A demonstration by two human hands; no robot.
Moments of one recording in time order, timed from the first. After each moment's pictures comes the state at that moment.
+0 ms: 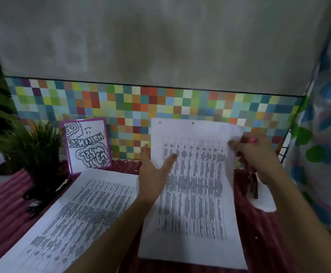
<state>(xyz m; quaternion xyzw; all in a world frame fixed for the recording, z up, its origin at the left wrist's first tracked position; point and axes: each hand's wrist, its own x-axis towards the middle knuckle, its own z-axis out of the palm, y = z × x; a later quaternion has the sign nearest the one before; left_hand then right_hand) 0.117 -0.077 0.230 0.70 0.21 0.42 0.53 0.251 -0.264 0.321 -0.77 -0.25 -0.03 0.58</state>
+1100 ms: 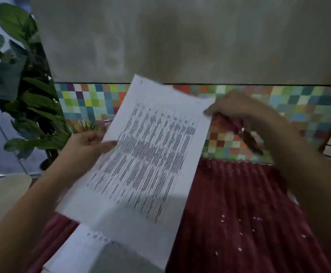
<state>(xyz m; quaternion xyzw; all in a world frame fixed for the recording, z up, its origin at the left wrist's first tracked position) -0.086 0.038 0.327 0.76 0.31 0.34 0.45 0.175 -0.152 0.412 -0.82 -0.36 0.10 0.43</state>
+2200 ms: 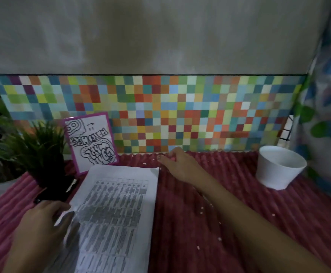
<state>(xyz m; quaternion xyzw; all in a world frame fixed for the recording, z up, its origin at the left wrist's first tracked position) -0.115 0.052 0.193 0.87 0.42 0.22 0.13 0.145 -0.128 0.256 -0.84 -0.35 0.11 0.39</state>
